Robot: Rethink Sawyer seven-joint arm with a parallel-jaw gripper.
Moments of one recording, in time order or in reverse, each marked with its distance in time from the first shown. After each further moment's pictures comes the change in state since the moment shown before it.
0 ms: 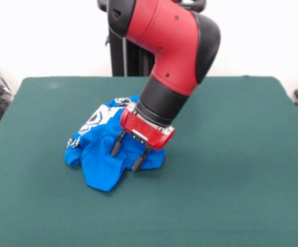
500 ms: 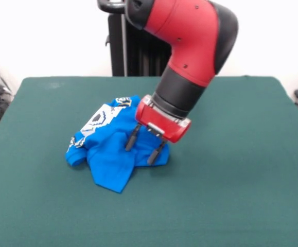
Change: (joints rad) arm 0.036 -0.031 0.004 0.030 0.000 0.004 0.000
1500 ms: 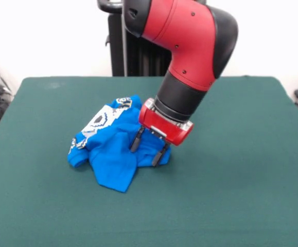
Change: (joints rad) arm -0.020 -0.016 0.052 -0.006 -0.001 0.074 0.000
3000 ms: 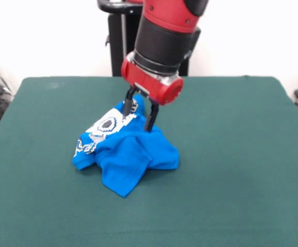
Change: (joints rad) arm -0.148 -0.262 0.119 0.078 0.081 0.189 0.000
